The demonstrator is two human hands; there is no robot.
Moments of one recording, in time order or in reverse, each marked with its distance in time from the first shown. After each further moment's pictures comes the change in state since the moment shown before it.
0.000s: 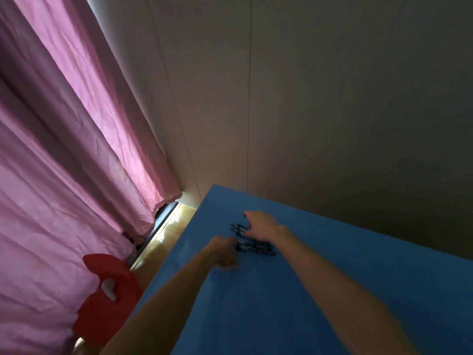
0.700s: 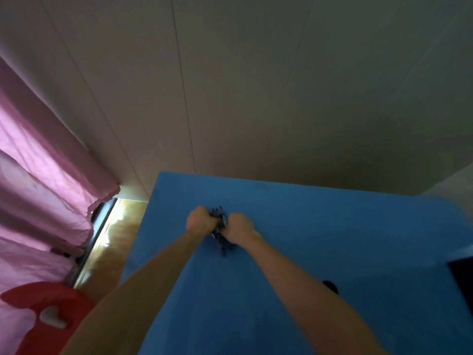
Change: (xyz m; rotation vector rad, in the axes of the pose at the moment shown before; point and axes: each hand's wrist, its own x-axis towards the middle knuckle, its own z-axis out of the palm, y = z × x) left_hand 0.029 0.038 0.030 0.560 0.038 0.368; right_hand -0.051 -0.008 0.053 0.262 0.102 0.496
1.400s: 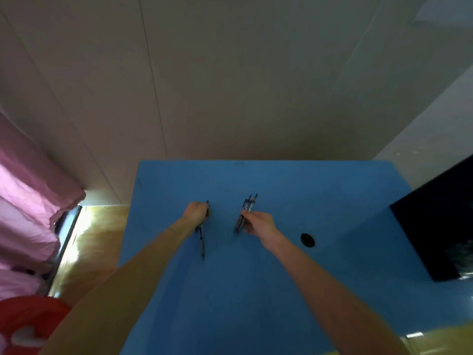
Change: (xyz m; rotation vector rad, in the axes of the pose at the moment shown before) left_hand -0.052 -0.031 0.011 -0.354 -0.207 0.062; right_hand -0.115 0.065 0.028 1.251 0.229 0.372
